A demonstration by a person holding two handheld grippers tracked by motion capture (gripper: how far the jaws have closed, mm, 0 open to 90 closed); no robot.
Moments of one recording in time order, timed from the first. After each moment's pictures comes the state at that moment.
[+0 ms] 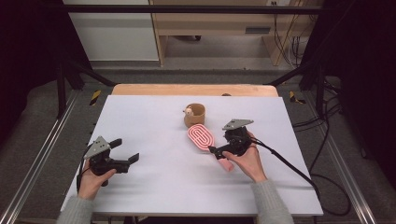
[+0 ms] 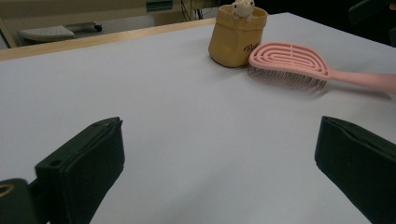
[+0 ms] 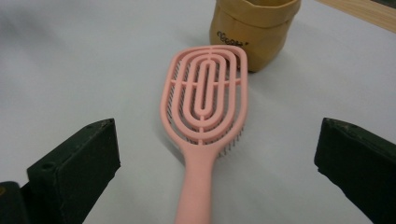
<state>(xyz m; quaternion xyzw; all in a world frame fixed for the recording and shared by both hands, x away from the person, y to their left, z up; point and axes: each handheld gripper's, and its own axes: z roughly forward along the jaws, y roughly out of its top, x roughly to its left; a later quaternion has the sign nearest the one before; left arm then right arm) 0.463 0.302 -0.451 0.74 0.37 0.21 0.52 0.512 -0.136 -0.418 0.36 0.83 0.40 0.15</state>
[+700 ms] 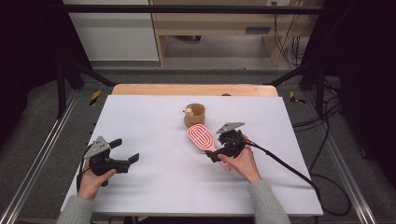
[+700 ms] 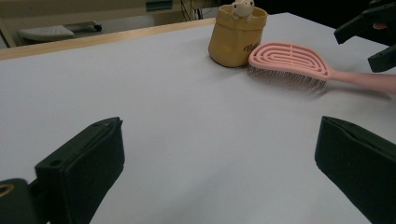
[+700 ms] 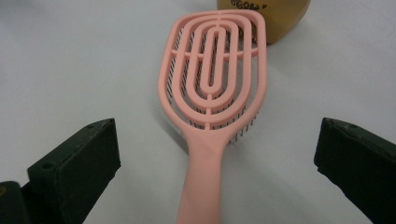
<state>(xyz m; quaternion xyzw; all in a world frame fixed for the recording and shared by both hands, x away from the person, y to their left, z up) 0.463 0.302 -0.451 0.74 0.37 0.21 0.52 0.519 -0.123 -0.440 0.36 0.85 0.36 0.14</state>
